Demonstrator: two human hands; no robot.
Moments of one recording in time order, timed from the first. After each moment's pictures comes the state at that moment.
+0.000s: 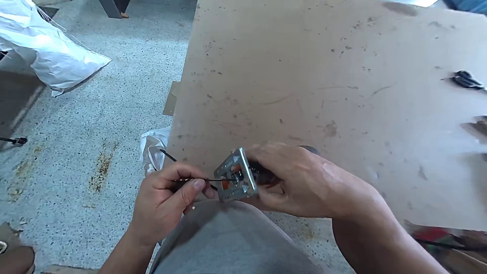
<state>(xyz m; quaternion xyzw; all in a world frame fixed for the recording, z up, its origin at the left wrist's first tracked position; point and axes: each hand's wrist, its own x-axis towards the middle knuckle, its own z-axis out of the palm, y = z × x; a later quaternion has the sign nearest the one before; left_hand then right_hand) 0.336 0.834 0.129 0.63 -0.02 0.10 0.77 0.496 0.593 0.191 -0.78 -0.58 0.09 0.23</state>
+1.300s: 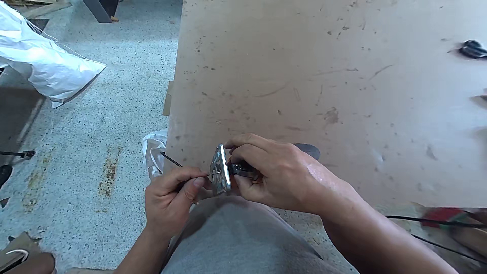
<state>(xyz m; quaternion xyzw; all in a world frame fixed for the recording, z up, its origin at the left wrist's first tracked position) 0.345 0.822 0.103 0.65 -0.04 0.19 0.74 0.483 0.611 0.180 -0.79 -0.54 0.02 0.28</state>
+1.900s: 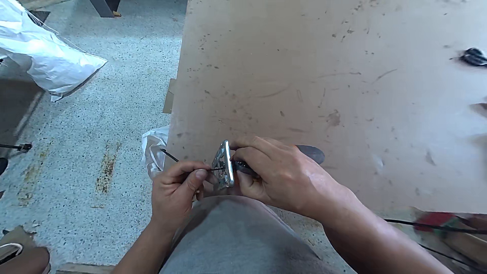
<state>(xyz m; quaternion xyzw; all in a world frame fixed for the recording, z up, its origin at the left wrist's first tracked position) 0.347 0.816 0.095 0.59 0.01 0.17 0.79 0.477 0.615 0.175 -0.79 -0.56 -0.05 0.24</state>
